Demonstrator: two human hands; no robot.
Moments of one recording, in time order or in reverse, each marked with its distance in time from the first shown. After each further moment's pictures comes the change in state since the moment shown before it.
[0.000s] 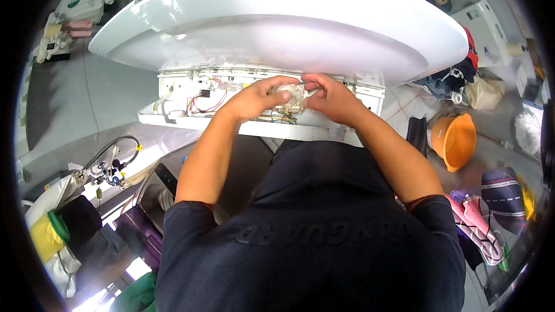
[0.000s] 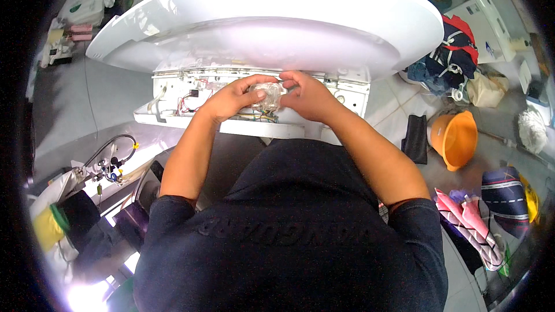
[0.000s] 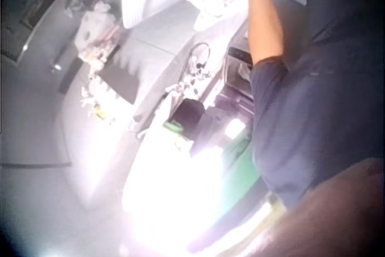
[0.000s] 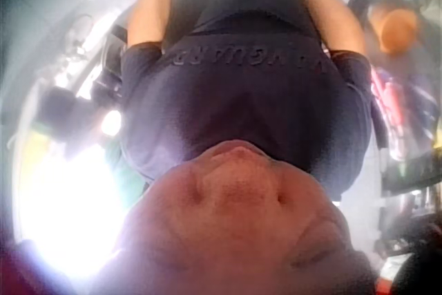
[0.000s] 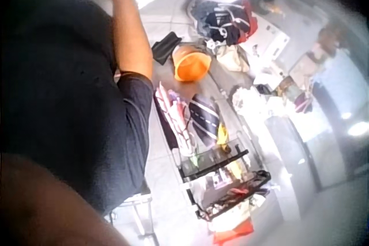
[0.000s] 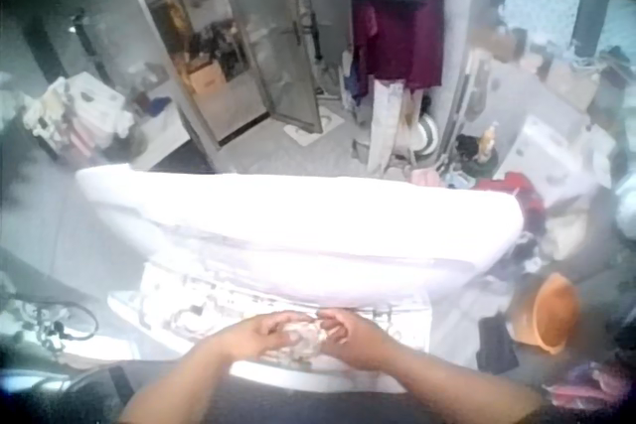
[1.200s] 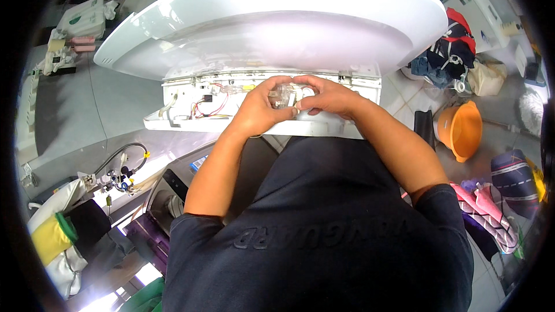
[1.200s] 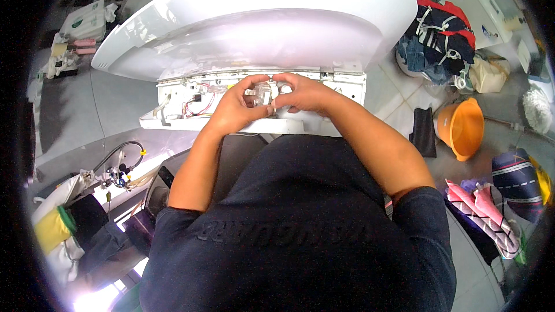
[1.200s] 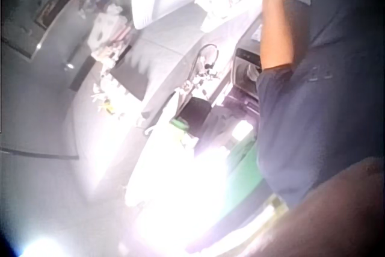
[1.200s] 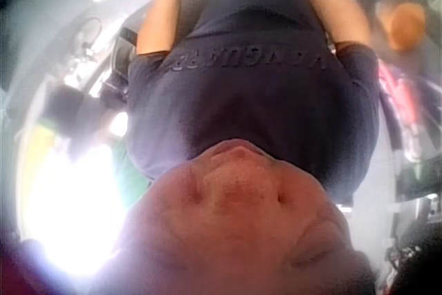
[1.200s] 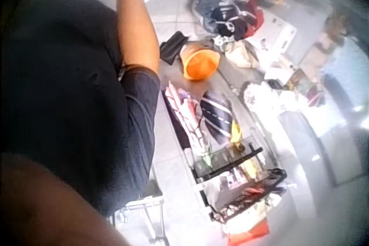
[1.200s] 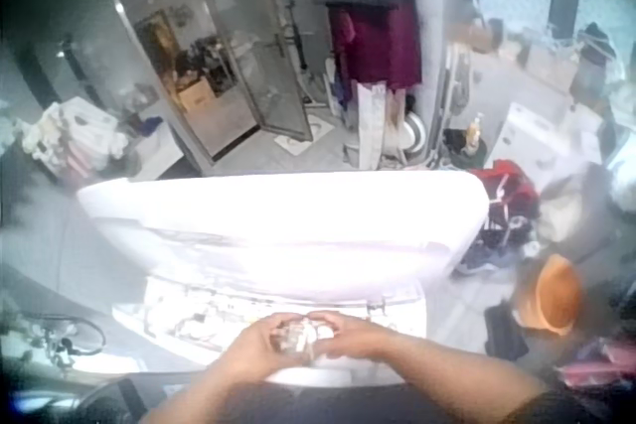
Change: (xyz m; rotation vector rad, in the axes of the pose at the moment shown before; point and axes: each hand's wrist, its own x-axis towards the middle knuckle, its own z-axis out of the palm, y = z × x) left_hand -0.021 0.010 0.043 0.280 0.325 0.071; right_hand -0.003 -0.002 -0.003 0.298 -0.232 0.133
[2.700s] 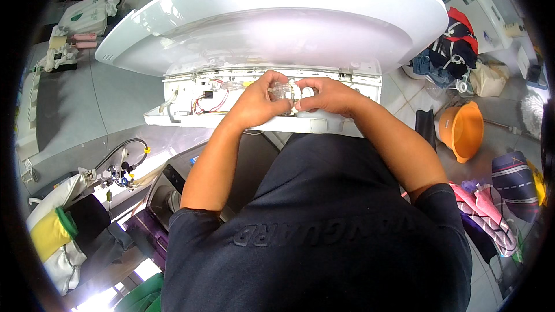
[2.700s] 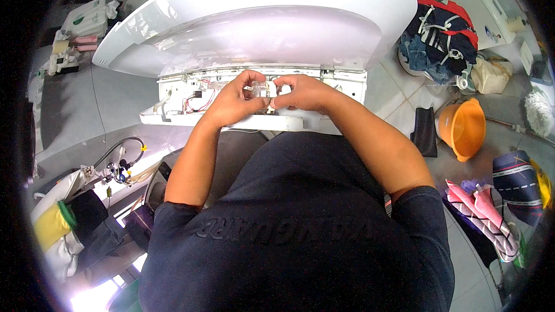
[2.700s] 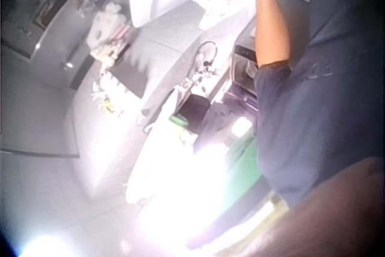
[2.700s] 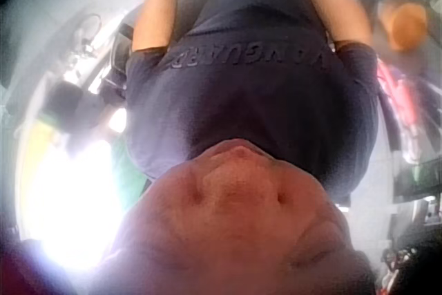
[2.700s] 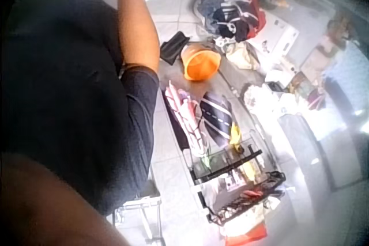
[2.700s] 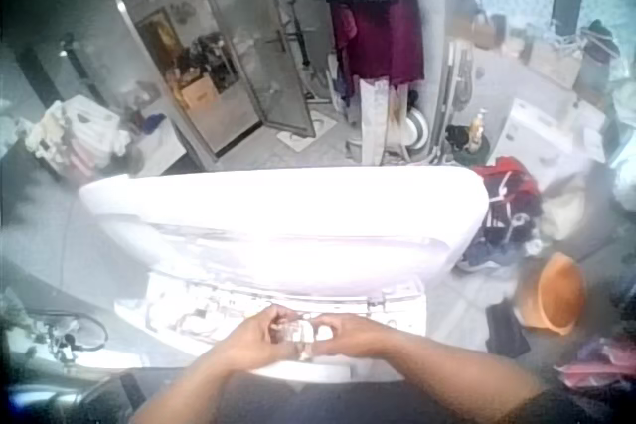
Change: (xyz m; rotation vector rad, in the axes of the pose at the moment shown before) left_hand 0.009 -0.007 -0.009 0.067 -0.016 -0.060; right_hand -0.003 -0.006 0.000 -0.095 -0.041 0.013
